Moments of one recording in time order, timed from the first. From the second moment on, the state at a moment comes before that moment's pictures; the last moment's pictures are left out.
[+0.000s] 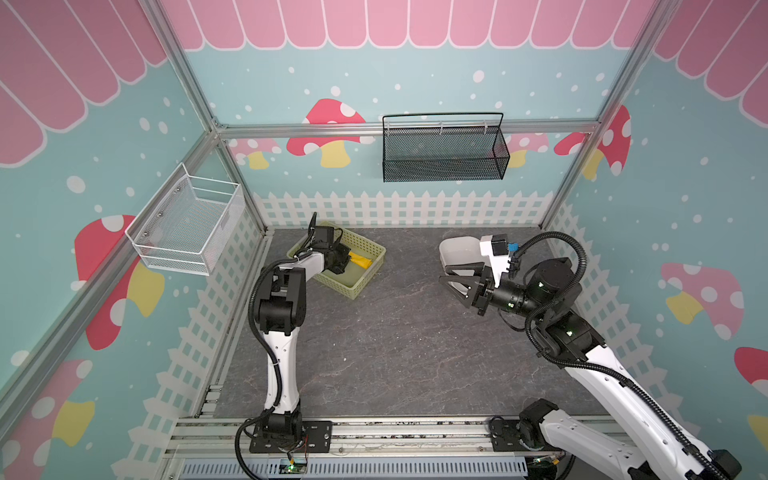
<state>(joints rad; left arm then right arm) -0.07 2.28 1.65 -0.23 0.27 -1.16 0.50 0.92 0.98 -0.05 -0.65 0.34</state>
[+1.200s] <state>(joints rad) -0.08 2.28 1.81 -0.60 0.17 -1.15 0.50 0.90 0.98 -0.05 -0.64 0.34</state>
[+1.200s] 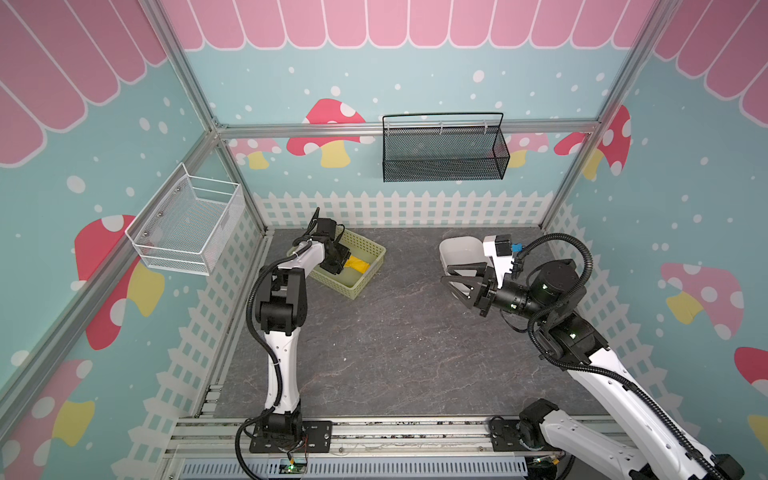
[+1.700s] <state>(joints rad) -0.09 2.08 1.85 -0.66 0.13 -0.99 0.50 0.93 0.98 -0.10 -0.52 0.33</state>
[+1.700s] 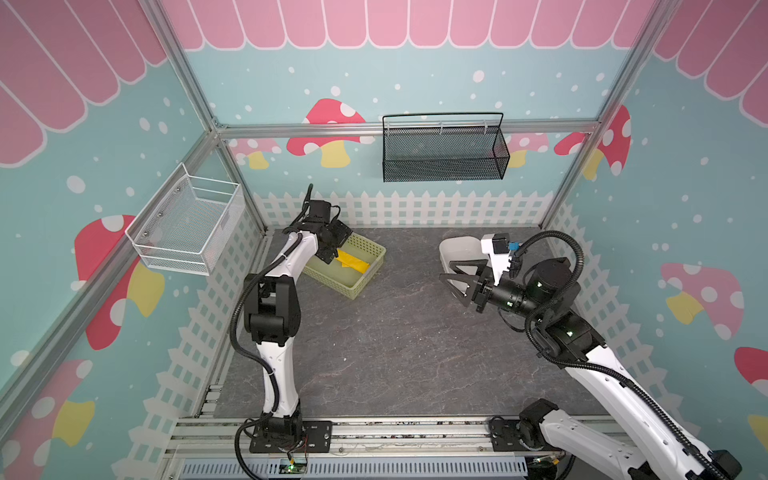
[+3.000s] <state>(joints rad) -0.14 1.11 0.47 0.03 -0.39 -0.26 0.09 1.07 0.39 0.18 0.32 0.04</state>
